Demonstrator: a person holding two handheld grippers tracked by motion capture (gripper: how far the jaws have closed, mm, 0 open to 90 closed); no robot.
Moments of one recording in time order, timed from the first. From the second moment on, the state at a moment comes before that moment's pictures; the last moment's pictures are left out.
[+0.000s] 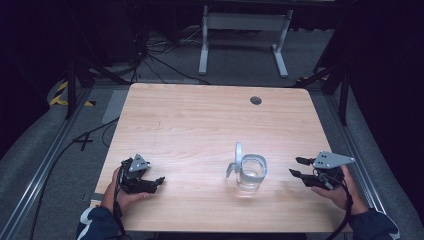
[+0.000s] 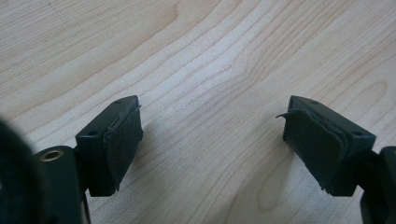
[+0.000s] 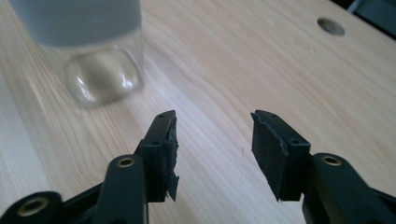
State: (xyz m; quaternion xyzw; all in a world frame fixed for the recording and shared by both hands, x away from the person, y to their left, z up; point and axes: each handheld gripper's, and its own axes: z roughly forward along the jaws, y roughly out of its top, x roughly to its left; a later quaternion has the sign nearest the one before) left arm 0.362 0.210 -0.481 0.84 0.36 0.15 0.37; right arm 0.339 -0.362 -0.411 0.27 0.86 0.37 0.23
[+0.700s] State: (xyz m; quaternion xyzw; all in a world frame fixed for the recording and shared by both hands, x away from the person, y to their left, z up) left arm 0.362 0.209 -0.481 0.84 0.37 0.15 0.37; right arm 0.319 -0.412 -0.467 0.34 0.84 0.37 0.17
